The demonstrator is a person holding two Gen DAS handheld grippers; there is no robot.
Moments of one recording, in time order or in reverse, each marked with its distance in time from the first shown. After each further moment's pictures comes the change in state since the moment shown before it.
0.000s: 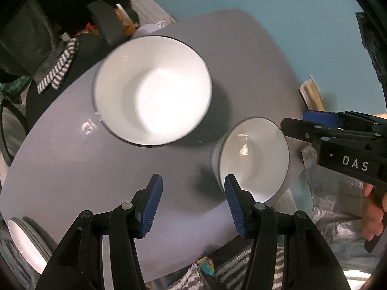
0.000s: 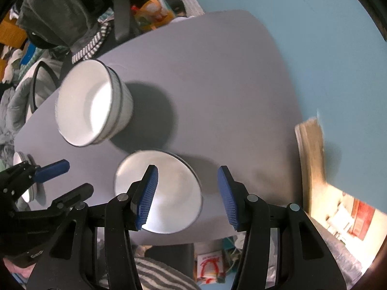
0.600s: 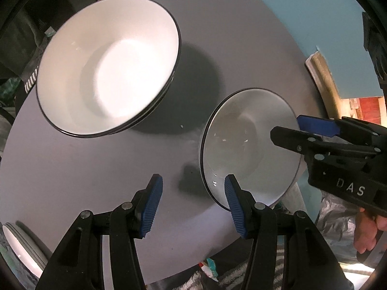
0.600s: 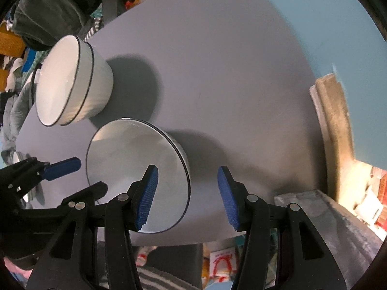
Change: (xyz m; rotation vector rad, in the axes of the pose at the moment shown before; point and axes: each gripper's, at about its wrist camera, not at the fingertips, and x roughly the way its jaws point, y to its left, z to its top) left arm 0.049 -0.018 -0.003 0.038 0.080 0.019; right arm 0.044 -0.022 -0.025 0.053 0.028 0.070
